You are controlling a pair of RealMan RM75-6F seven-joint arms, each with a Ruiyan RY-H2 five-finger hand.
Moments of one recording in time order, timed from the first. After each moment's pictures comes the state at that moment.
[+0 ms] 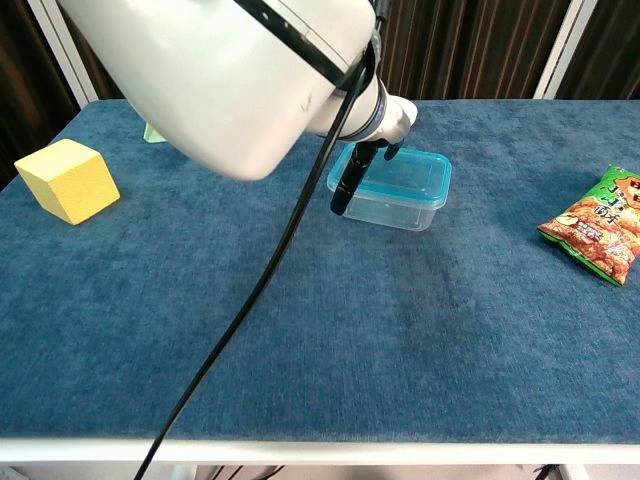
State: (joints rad) left arm -1.68 -1.86 -0.34 -1.18 -0.33 0.90 1.60; right arm 0.03 -1.15 0.05 -1.49 -1.54 1.55 0.08
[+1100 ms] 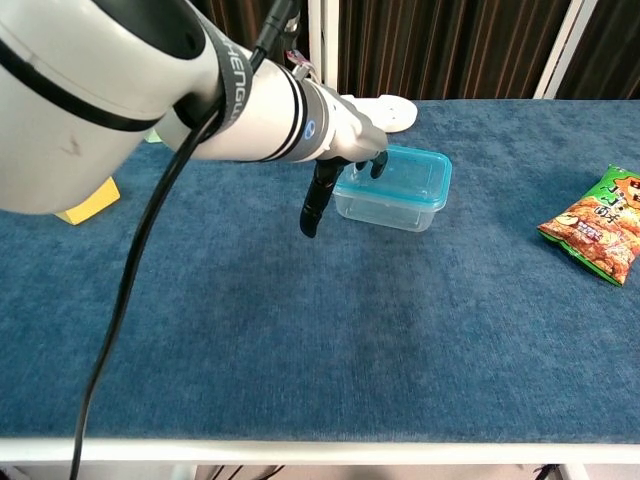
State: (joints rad) left arm -1.57 -1.70 -0.21 -1.57 -0.09 0.99 1.34; right arm 0.05 -1.14 0.05 -1.51 -1.56 1.54 0.06
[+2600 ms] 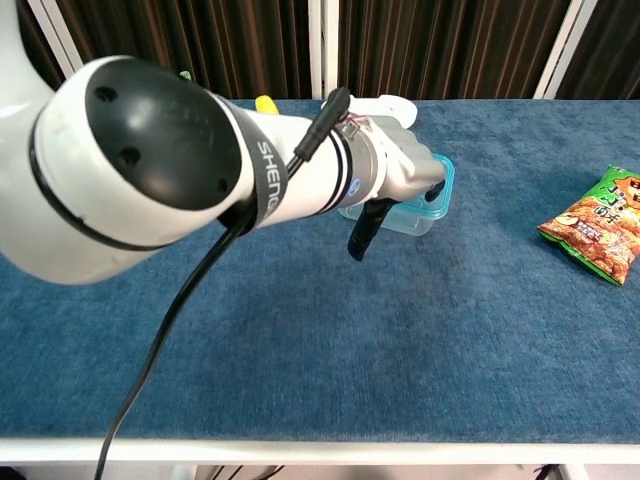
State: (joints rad) left arm -1.60 -1.82 -0.12 -1.48 0.15 0.96 1.21; right arm 0.03 -1.14 0.05 -1.52 -1.55 1.55 0.05
